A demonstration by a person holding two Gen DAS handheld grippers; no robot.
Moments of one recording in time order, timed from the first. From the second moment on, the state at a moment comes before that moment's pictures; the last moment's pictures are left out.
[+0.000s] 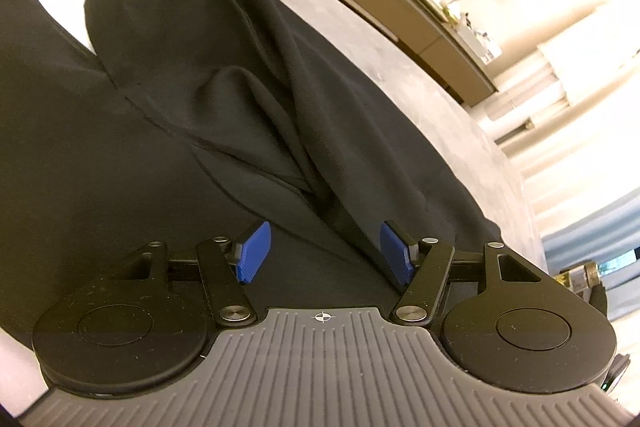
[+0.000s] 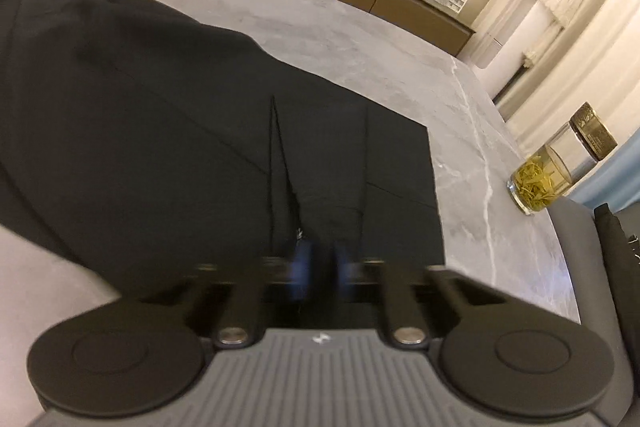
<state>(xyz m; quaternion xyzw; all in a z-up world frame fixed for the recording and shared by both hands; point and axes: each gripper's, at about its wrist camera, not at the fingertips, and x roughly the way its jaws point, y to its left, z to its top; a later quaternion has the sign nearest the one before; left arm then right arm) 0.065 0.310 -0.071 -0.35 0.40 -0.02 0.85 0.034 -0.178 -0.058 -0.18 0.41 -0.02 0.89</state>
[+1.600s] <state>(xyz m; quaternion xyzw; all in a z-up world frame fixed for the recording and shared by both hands) 0.063 0.239 -0.104 -0.39 0.36 0.00 0.84 -0.027 -0.264 -0.064 0.24 0.40 -0.09 0.88</state>
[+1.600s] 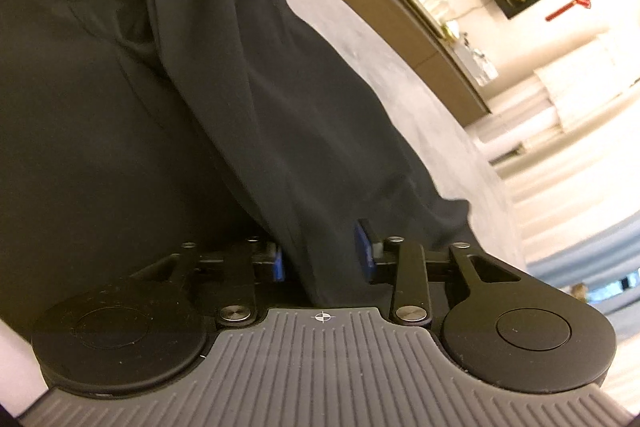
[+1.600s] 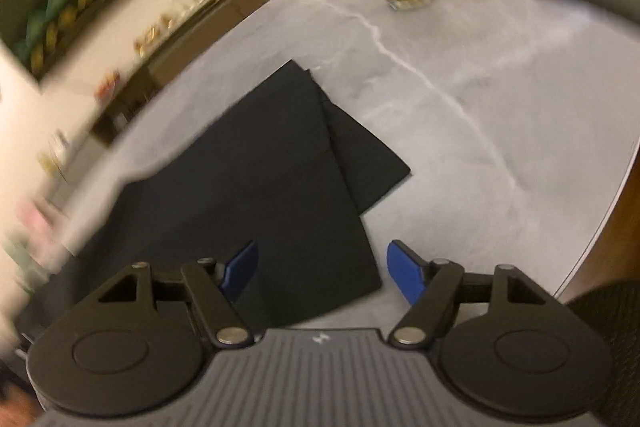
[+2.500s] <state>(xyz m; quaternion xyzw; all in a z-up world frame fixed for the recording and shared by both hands) 0.064 0.203 -0.099 -0.33 0.40 -0.06 0.85 0.044 -0.330 -0.050 0.22 0.43 -0.02 0.88</state>
